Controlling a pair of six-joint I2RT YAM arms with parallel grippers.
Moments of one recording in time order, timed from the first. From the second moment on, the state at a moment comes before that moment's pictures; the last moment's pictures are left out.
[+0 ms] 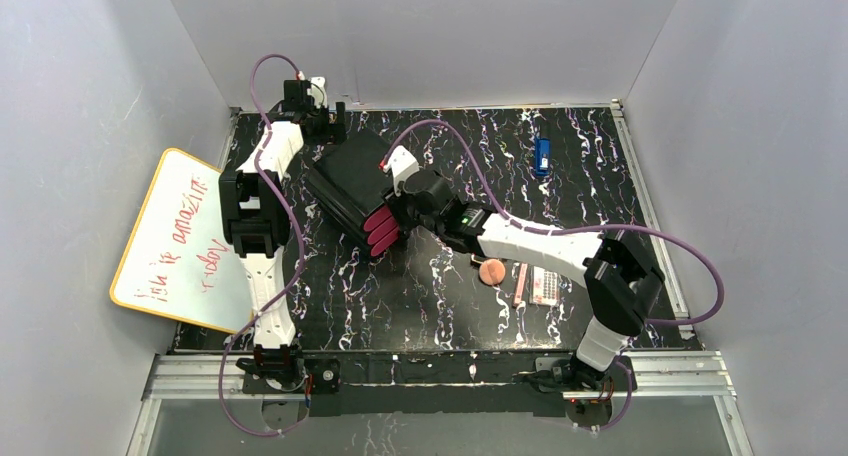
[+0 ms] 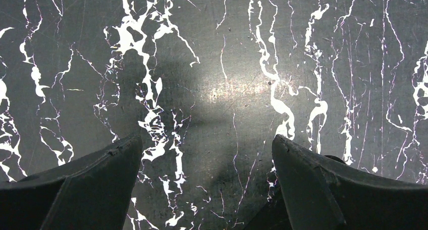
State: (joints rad) left arm -0.04 2.20 1.87 -0.45 0.10 -0.03; right arm 1.01 1.69 1.25 -0.02 0.26 0.04
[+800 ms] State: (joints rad) left arm -0.04 2.20 1.90 -0.48 0.11 -0.02; right arm 0.98 1.63 1.19 -0.04 0.20 0.07
